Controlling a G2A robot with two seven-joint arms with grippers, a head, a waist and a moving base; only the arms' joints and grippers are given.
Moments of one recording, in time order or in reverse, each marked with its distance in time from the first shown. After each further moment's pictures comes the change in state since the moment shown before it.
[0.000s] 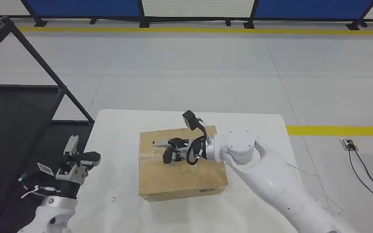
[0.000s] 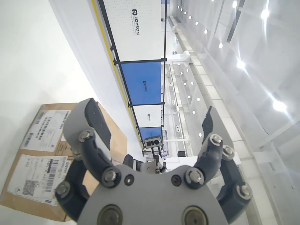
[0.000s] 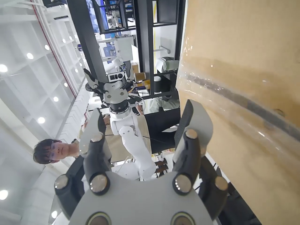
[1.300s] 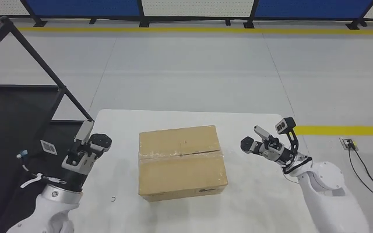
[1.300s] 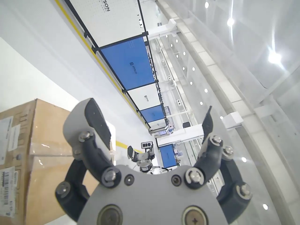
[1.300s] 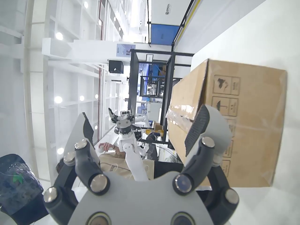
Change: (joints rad) left arm -0.120 0.002 0.064 -0.130 0.165 0.037 -0.147; right arm -0.548 0.226 0.723 -0.181 -0.003 -0.393 0.131
